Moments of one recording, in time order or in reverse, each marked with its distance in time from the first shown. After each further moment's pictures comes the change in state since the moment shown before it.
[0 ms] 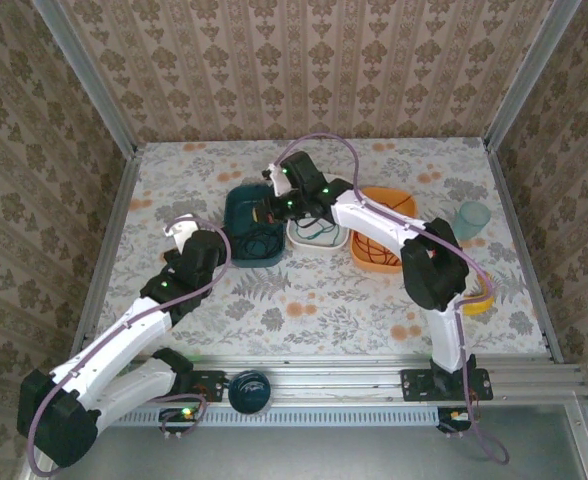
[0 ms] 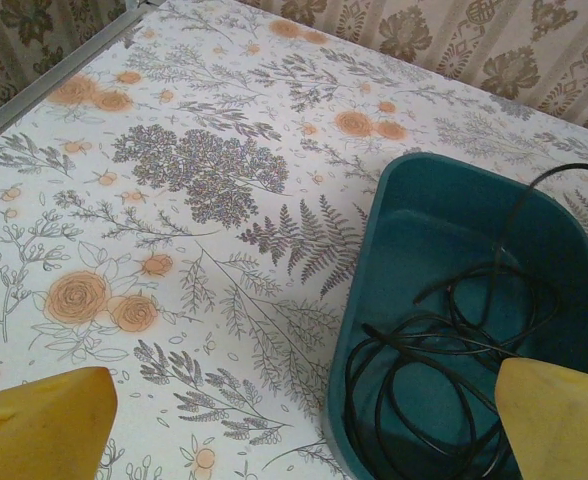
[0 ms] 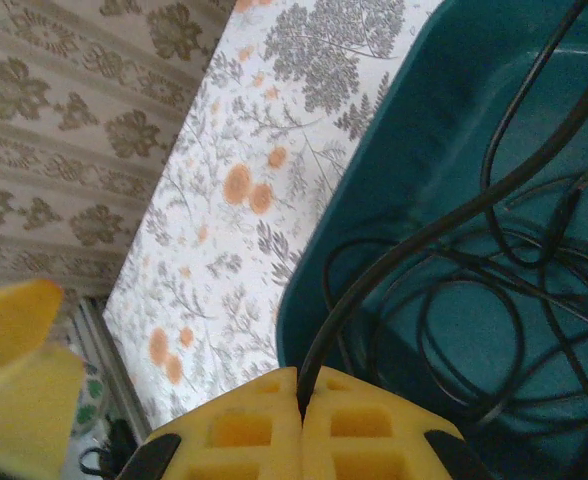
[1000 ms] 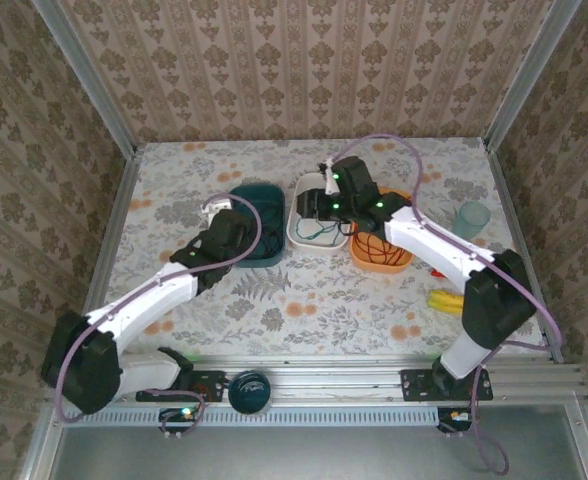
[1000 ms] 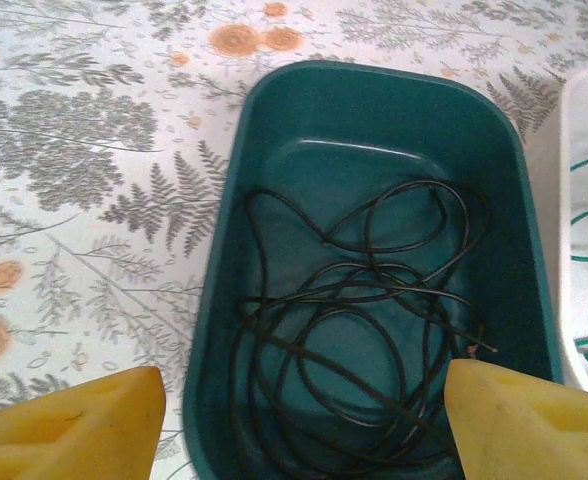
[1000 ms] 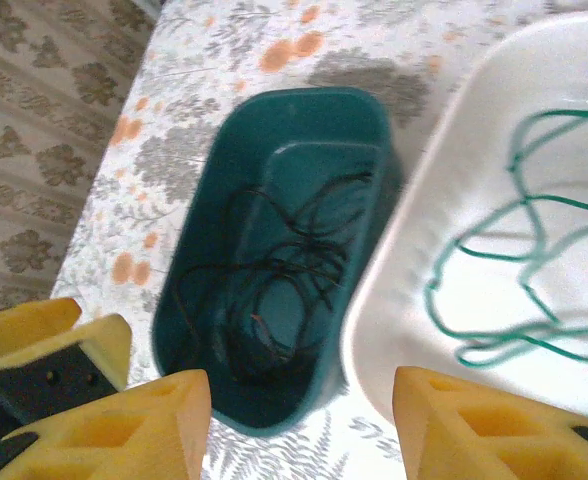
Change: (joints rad) left arm -0.023 0.343 0.168 0.065 0.188 0.114; right arm -0.112 -0.458 -0.458 0.052 0.318 0.013
